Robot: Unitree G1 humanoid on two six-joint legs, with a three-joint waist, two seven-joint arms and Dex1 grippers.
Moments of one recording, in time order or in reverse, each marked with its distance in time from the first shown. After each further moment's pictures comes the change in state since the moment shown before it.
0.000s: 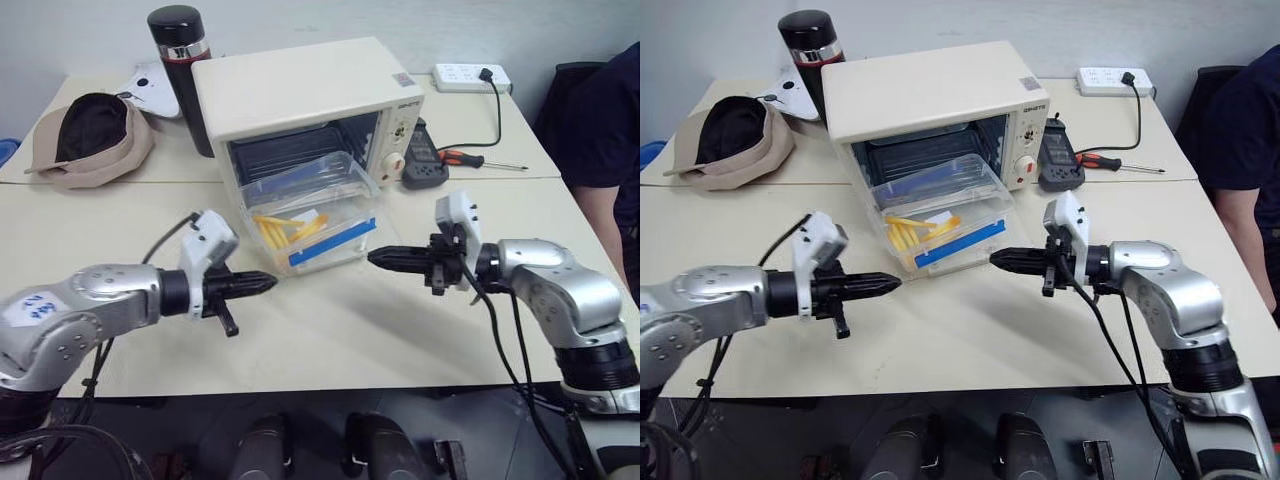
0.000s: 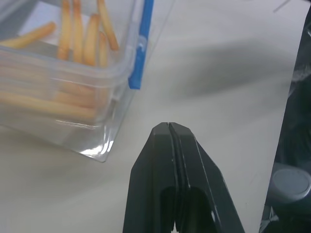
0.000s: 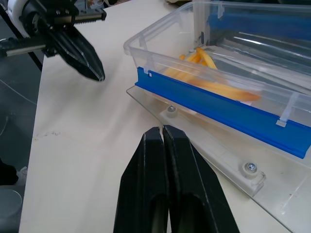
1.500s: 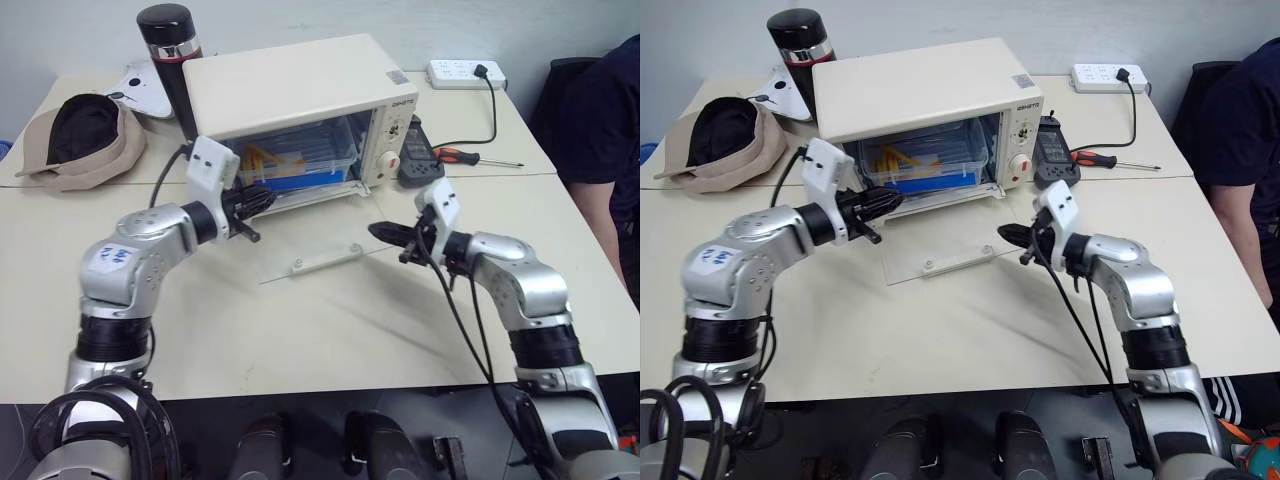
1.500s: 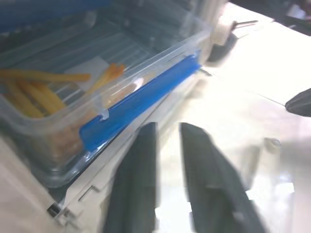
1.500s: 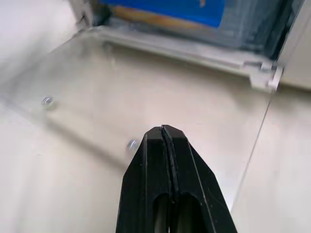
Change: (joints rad) left arm -0.235 -0.305 0.147 0.262 0.418 -0.066 -0.067; right arm 0.027 0.122 -0.080 0.042 -0.182 0.029 -0.224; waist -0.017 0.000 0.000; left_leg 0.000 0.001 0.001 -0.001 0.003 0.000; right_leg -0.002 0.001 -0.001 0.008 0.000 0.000
